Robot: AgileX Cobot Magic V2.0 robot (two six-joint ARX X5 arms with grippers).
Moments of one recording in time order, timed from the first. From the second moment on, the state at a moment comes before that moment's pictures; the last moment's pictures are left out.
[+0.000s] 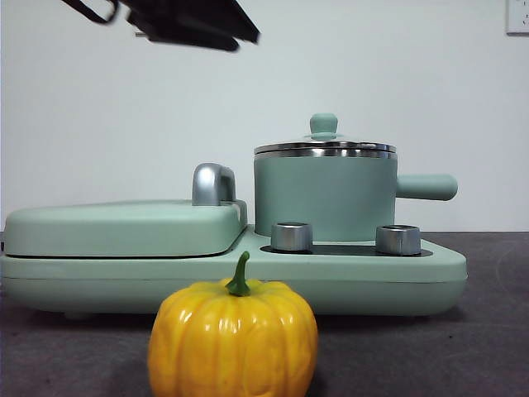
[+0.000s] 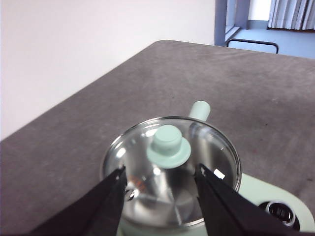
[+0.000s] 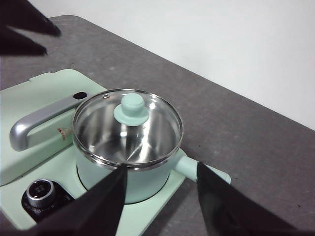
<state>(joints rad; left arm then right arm) -0.56 1.34 1.00 0.09 0.37 0.25 0.22 0.66 0.77 -0.39 -0.34 -0.25</state>
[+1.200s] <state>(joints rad) -0.63 1.75 1.32 0.10 0.37 0.11 0.22 0.66 0.77 -0.40 -0.34 -0.25</state>
